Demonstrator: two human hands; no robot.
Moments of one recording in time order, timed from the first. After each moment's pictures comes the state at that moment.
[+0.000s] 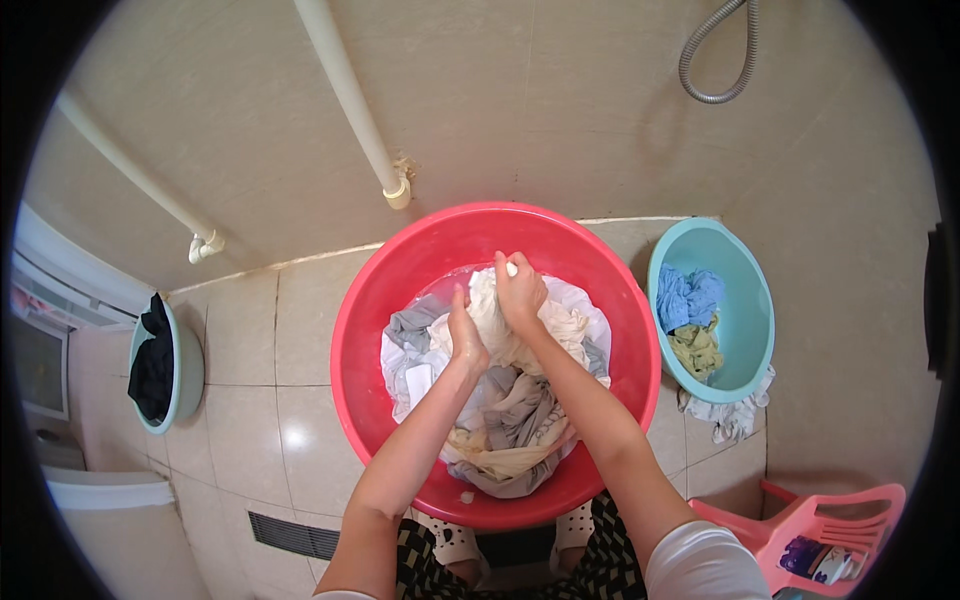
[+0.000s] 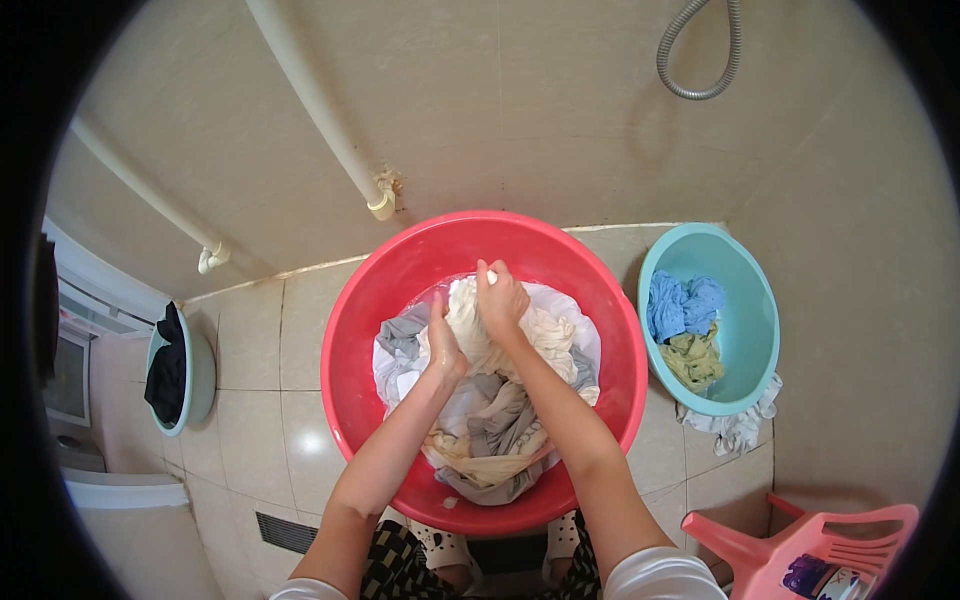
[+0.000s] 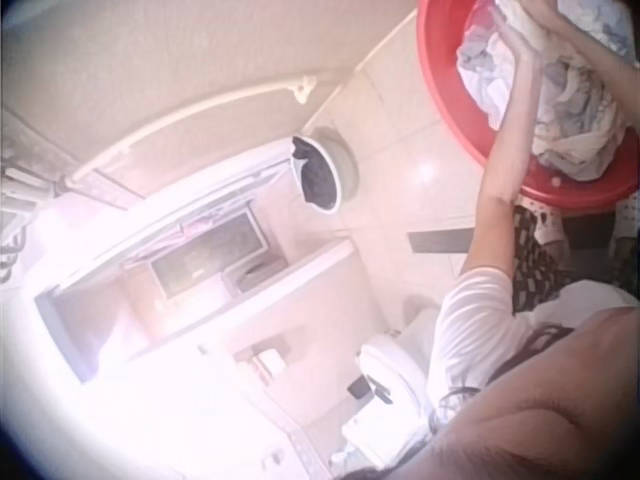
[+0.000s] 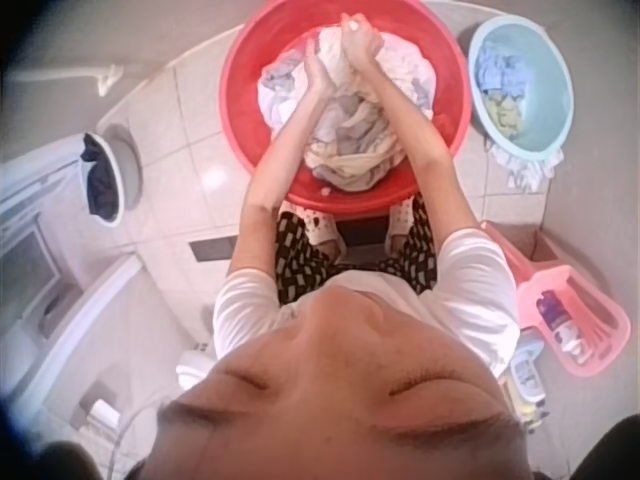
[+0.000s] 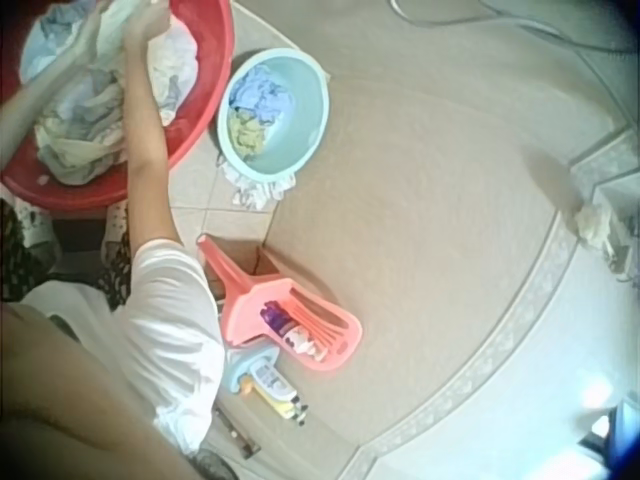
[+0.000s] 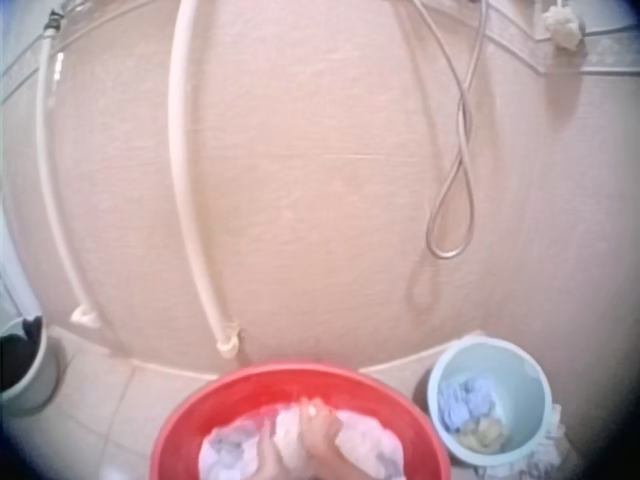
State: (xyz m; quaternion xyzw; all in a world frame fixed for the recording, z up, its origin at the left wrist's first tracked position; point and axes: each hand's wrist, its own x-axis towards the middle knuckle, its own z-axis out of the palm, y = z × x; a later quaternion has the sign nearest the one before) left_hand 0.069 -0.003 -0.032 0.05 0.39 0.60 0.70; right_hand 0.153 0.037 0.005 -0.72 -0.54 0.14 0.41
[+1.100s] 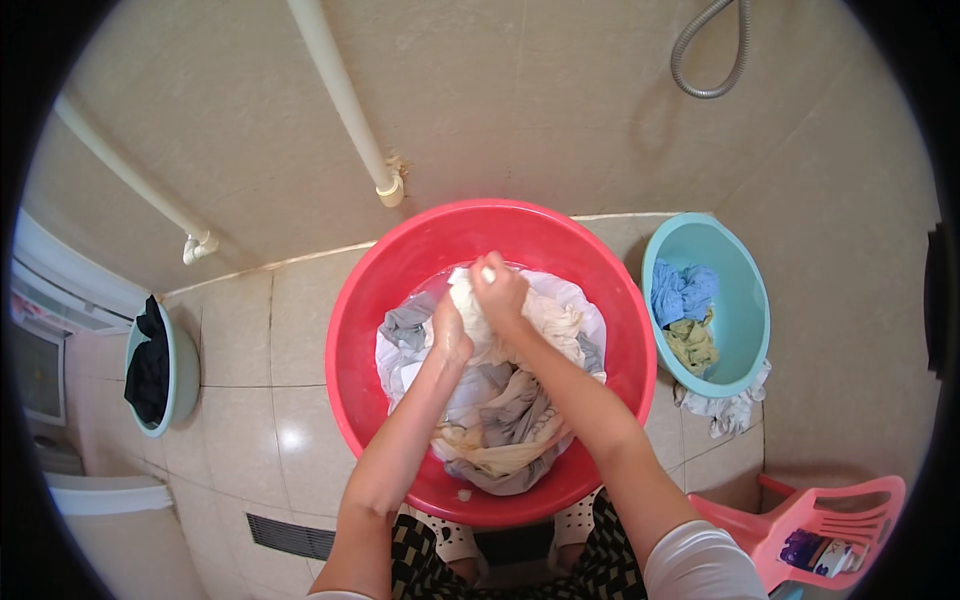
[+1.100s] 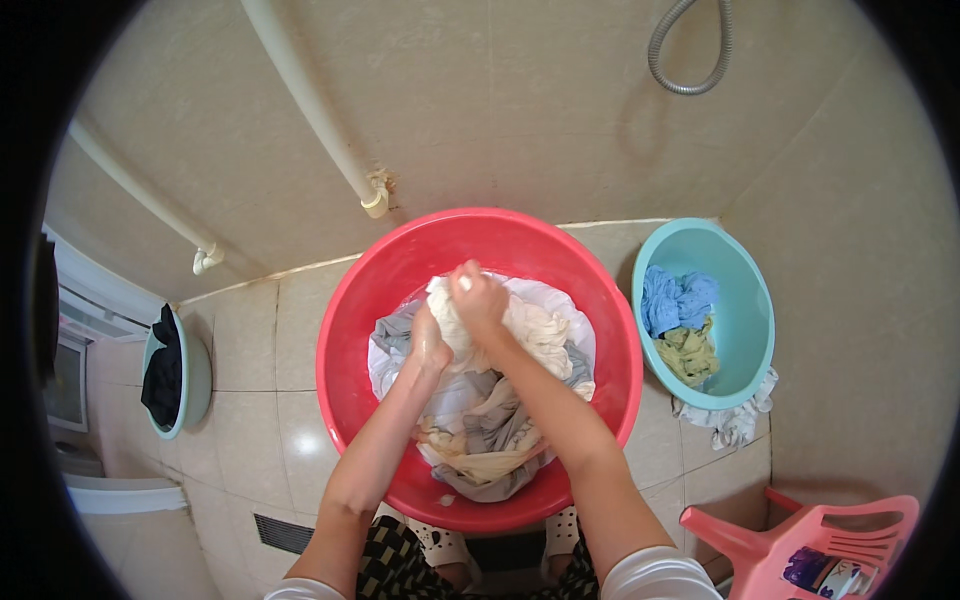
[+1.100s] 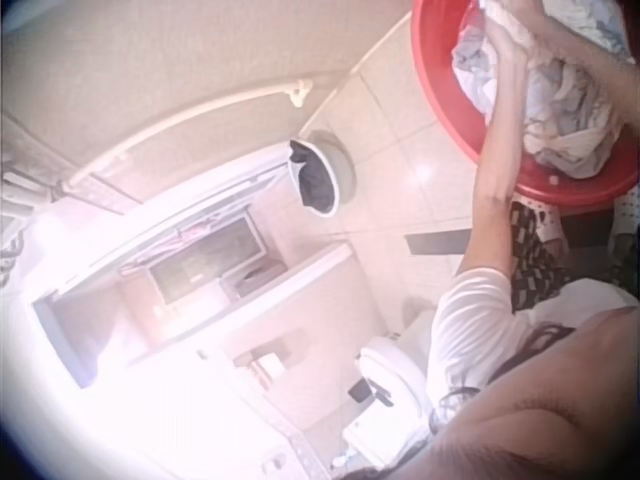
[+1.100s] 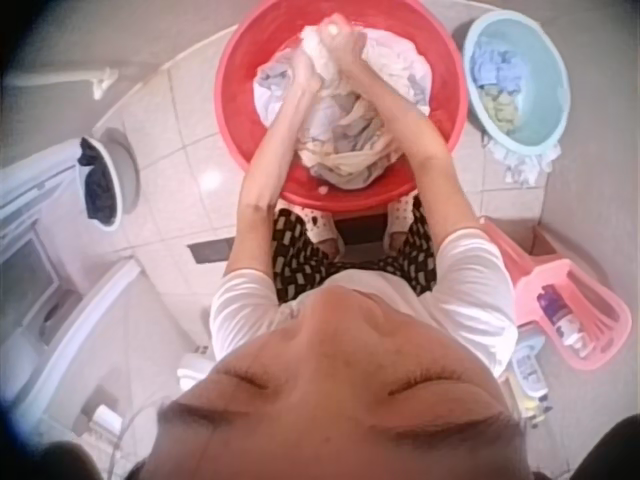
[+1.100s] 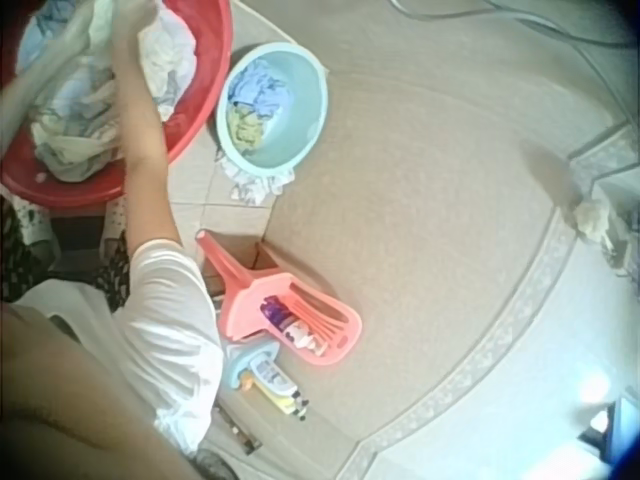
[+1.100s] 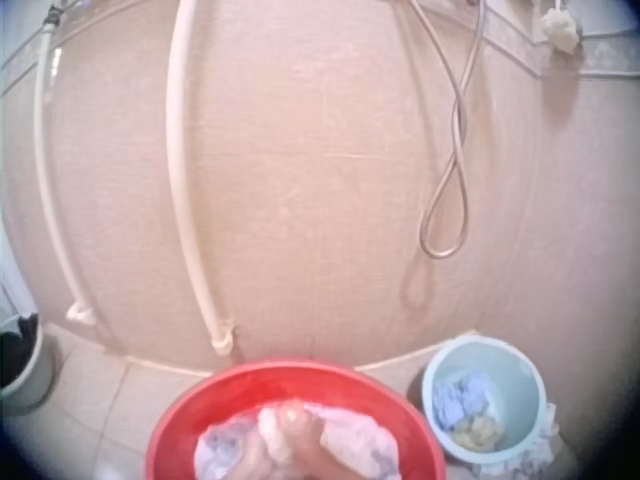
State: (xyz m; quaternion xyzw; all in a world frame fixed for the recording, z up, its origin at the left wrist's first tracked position) left_hand 0.065 0.000 -0.008 0.09 0.38 0.56 0.73; right_hand 0.141 0.032 -0.002 -0.63 -0.61 0.07 0.47
